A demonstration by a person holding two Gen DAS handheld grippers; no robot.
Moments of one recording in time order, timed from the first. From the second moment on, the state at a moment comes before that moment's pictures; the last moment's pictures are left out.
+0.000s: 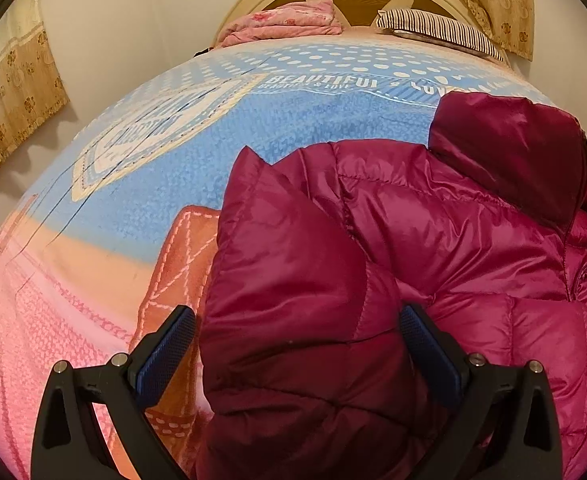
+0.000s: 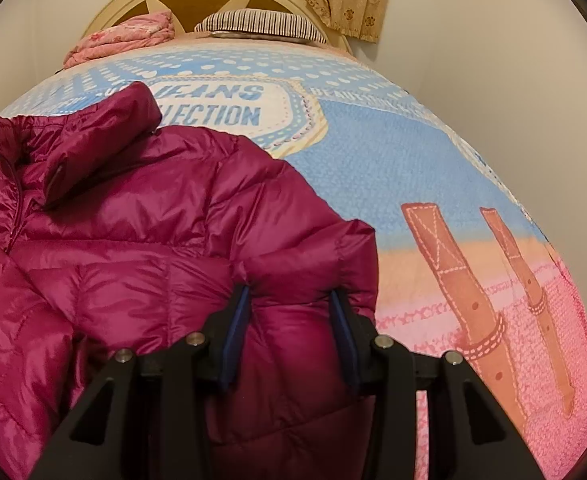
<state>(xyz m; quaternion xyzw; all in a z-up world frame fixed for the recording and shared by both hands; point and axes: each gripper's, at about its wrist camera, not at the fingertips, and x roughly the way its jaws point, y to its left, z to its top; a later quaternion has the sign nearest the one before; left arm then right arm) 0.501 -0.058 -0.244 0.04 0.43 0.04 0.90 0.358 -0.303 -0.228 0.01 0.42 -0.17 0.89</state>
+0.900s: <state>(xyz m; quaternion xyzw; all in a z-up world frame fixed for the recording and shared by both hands) 0.505 -0.089 -0.140 0.08 0.39 -0.03 0.92 0.370 -0.307 -0.143 0.04 0.37 -0.11 0.92</state>
